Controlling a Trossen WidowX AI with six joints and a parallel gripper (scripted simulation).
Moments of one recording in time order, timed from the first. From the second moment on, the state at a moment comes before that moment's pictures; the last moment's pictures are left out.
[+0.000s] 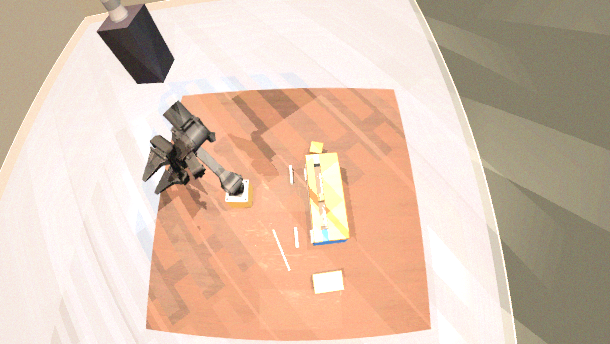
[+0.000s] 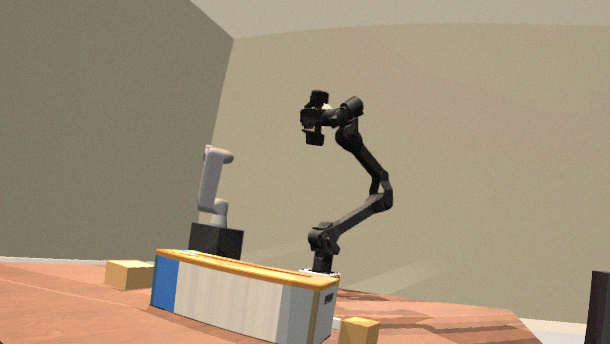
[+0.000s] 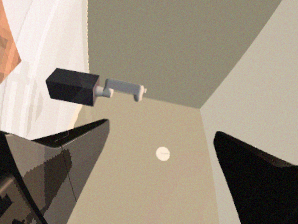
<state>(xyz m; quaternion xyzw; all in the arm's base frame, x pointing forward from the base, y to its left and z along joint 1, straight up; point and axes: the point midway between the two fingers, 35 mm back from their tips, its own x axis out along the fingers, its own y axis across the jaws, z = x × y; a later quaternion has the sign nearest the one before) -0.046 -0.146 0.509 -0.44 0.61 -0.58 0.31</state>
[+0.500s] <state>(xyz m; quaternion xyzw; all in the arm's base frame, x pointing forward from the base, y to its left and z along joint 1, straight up) 0.107 -0.193 0.488 -0.63 0.56 -0.43 0.34</state>
